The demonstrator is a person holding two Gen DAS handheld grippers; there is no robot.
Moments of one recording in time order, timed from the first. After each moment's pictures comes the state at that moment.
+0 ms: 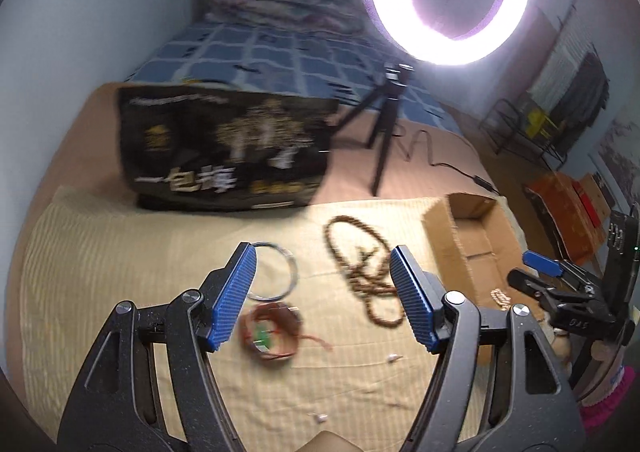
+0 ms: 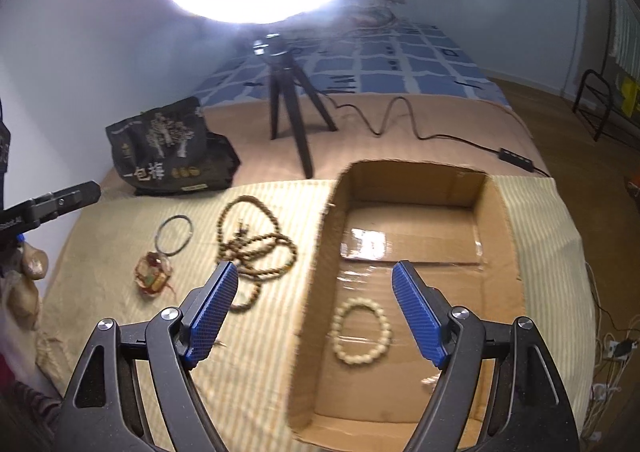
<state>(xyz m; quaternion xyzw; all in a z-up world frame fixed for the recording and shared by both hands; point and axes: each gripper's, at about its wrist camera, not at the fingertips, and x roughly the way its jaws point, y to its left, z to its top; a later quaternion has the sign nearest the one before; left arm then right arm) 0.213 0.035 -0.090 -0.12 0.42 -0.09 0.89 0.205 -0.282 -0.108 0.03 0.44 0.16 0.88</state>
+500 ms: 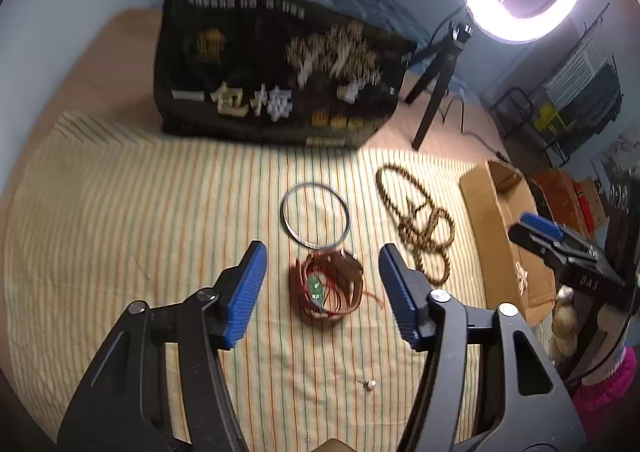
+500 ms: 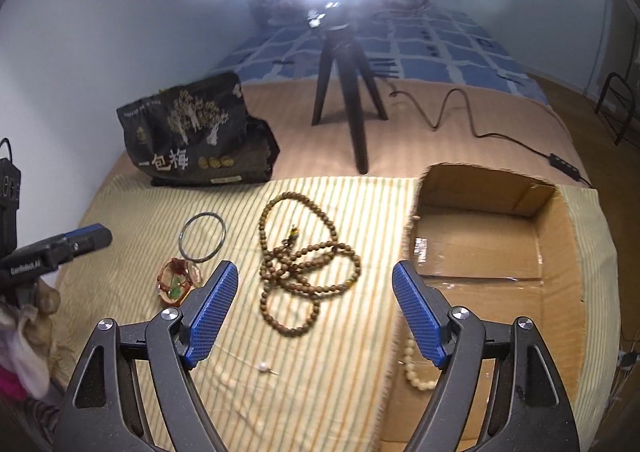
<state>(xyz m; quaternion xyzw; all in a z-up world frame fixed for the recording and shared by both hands) 0.213 0.077 -0.151 -0.16 0.50 -0.10 0.84 0.233 -0.216 -0.125 0.01 0.48 0.18 0.86</state>
